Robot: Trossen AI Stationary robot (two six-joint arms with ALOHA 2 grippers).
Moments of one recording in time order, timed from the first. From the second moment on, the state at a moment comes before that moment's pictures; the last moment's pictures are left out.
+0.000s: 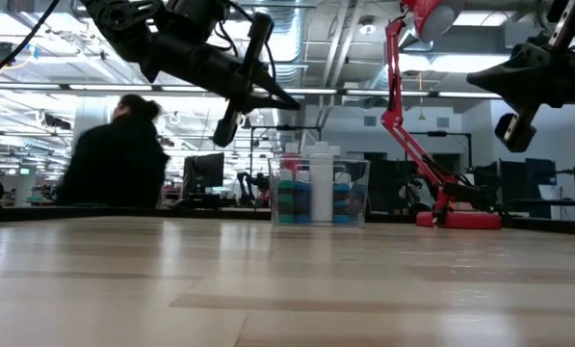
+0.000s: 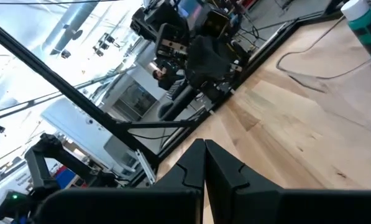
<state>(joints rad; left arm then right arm) 0.15 1.53 0.75 0.47 0.03 -1.11 0.07 0.00 0.01 0.03 0.10 0.81</state>
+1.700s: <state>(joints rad) 0.03 0.50 0.60 -0.13 0.01 -0.26 0.07 0.00 0.00 0.03 0.10 0.81</state>
